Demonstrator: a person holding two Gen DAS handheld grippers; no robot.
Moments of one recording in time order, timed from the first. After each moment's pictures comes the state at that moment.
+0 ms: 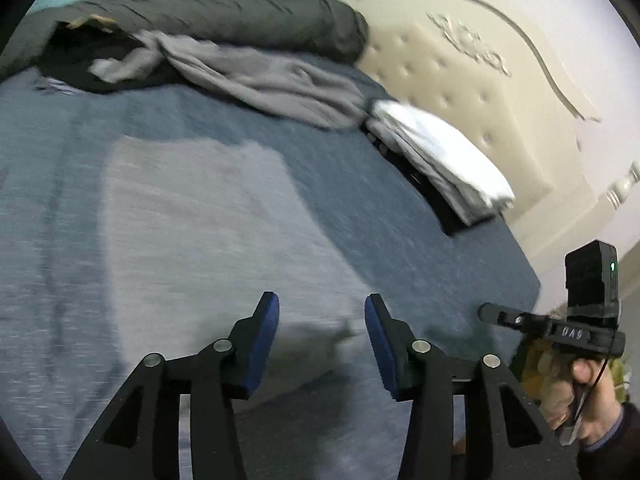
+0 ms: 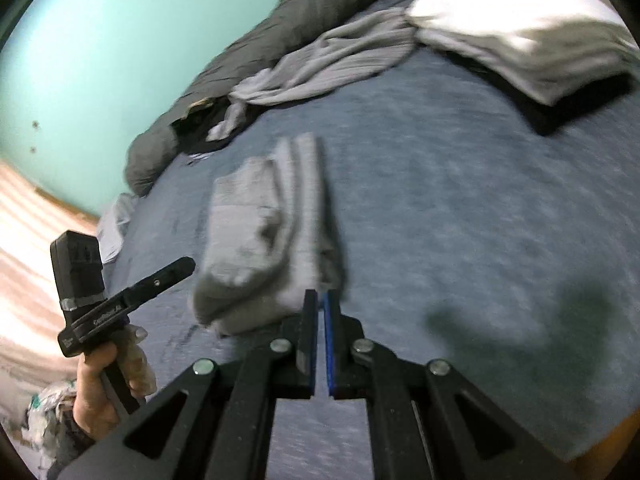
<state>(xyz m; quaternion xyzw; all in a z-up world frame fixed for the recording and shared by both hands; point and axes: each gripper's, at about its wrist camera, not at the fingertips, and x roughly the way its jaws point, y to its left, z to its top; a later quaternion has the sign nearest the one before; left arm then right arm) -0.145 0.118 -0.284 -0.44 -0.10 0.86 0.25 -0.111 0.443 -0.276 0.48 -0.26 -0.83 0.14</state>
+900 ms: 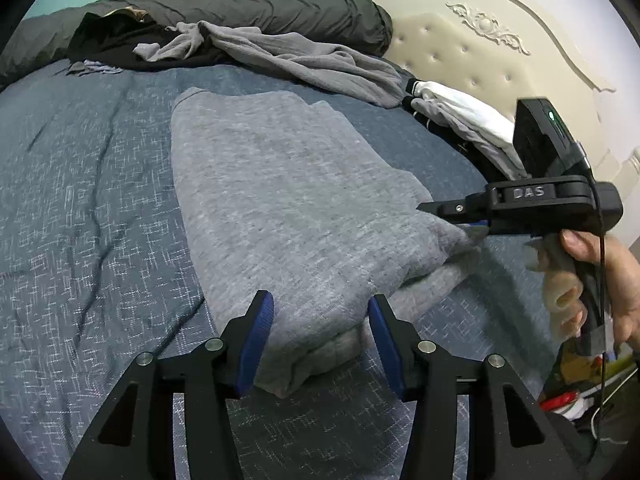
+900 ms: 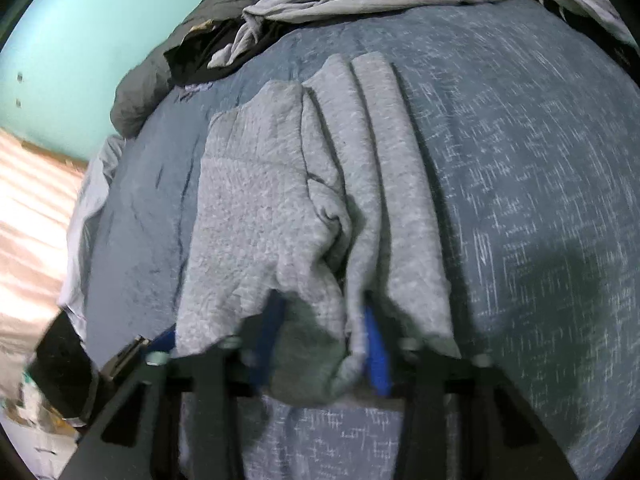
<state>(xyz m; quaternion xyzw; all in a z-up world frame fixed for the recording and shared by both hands) -0.121 0.088 -0.365 -0.44 -0.07 0.86 0.24 -0.219 0.329 -0.340 0.57 -0.18 -0.78 0.17</state>
